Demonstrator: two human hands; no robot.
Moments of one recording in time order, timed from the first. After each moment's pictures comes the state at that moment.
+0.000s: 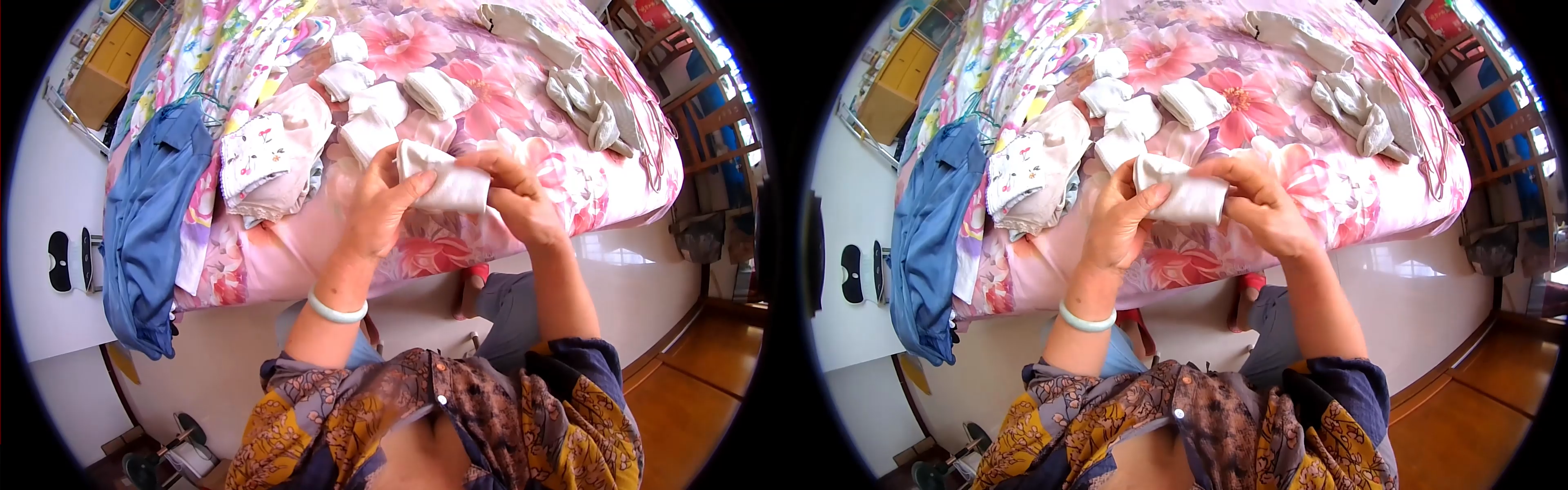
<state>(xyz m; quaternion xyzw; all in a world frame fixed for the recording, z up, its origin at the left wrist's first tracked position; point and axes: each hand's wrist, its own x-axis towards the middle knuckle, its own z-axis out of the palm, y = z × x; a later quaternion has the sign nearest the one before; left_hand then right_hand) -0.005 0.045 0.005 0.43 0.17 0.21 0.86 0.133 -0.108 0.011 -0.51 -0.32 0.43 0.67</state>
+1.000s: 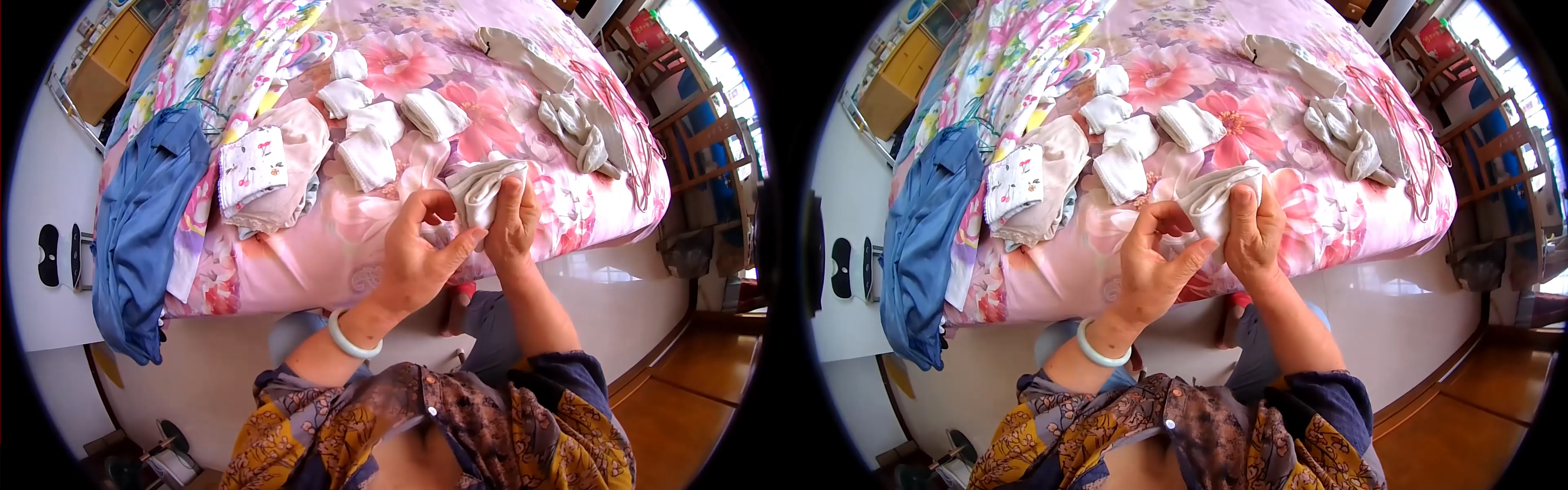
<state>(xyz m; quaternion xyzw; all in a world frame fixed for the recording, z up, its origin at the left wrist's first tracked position) -0.005 -0.006 0.013 0.67 0.13 0.32 0.66 0.114 -0.092 -0.006 -0.57 -0.30 0.10 0.76</state>
